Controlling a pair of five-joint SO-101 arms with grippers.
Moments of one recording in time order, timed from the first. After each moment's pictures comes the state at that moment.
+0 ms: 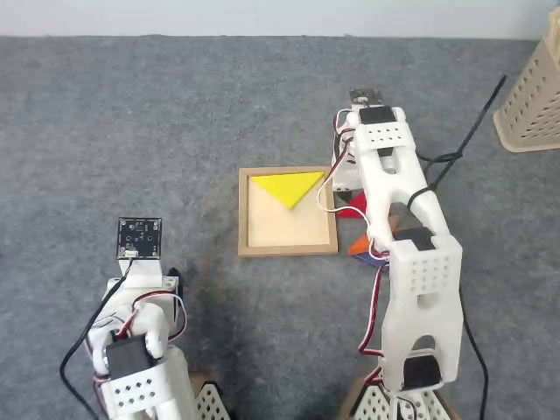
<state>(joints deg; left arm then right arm) -23.5 -103.3 97.3 72.0 -11.1 -12.9 41.8 -26.4 85.3 -9.0</state>
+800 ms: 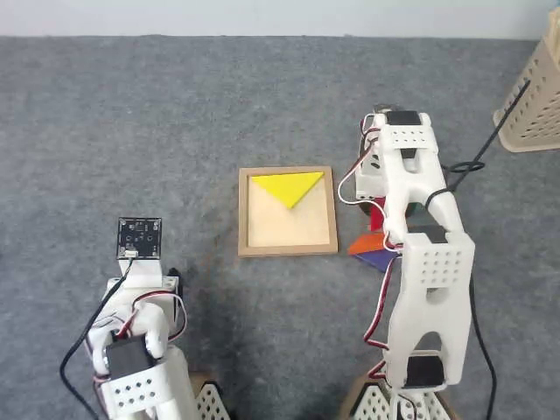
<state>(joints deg) -23.5 -103.3 97.3 72.0 -11.1 -6.3 44.3 -26.2 87.3 -4.9</state>
